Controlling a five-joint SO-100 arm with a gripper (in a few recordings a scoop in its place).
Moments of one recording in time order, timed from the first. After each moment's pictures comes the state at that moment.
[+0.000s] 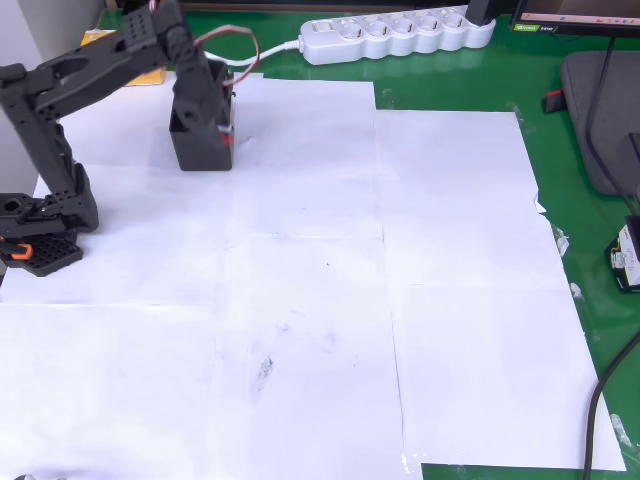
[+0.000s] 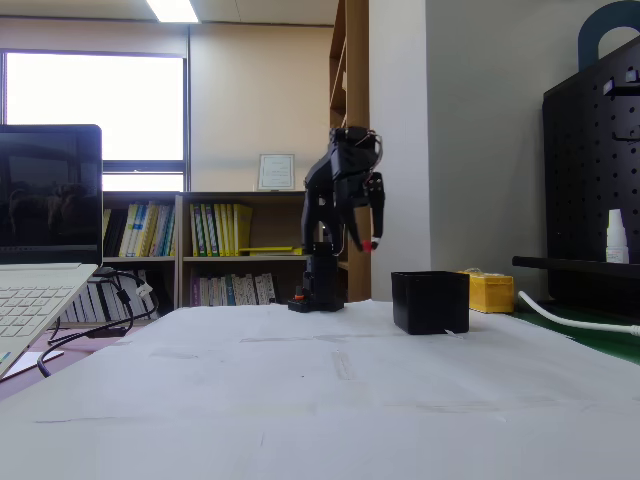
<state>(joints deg) -21.2 94.0 113.2 99.8 -53.8</state>
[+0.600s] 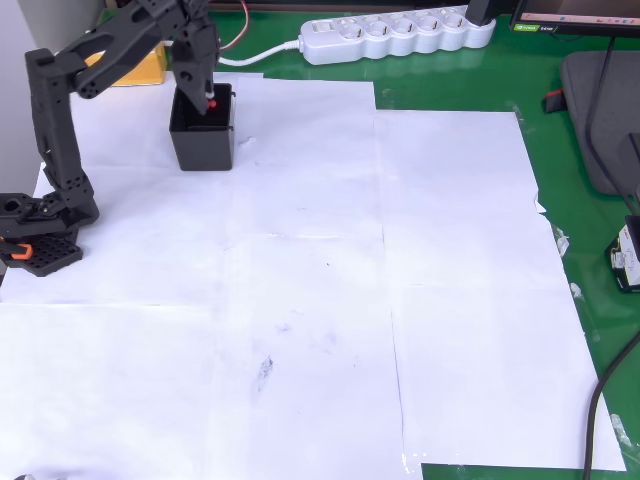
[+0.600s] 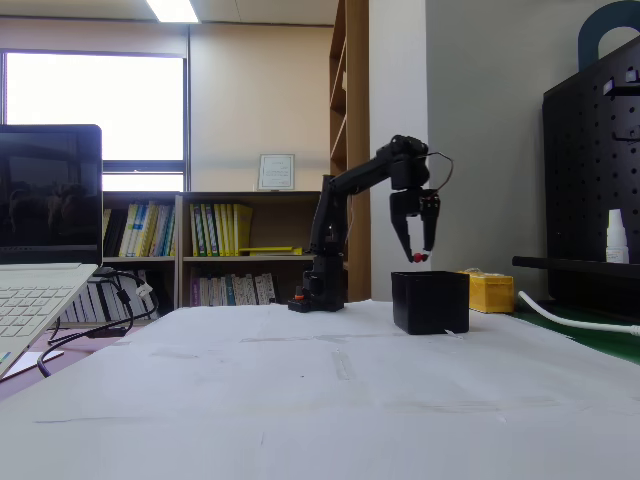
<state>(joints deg) -38.0 107.4 123.7 100.2 -42.5</state>
